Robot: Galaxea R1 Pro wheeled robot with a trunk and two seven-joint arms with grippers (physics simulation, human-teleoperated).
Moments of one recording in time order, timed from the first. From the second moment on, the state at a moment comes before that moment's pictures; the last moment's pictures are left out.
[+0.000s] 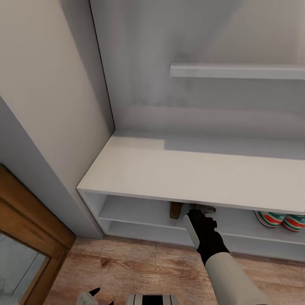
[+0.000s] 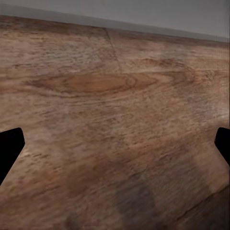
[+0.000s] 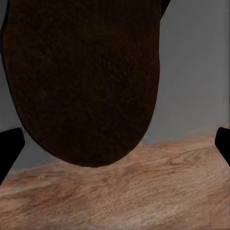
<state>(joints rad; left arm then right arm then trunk) -0.24 0.15 0.11 -0.38 0.04 -0.43 -0.86 -0.69 0.17 0.01 -0.82 -0.09 0.79 -0.67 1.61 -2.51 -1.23</state>
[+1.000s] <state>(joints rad) -0.24 0.15 0.12 -0.38 0.04 -0.43 -0.86 -0.69 0.17 0.01 -0.81 -0.09 0.79 -0.67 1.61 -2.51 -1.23</state>
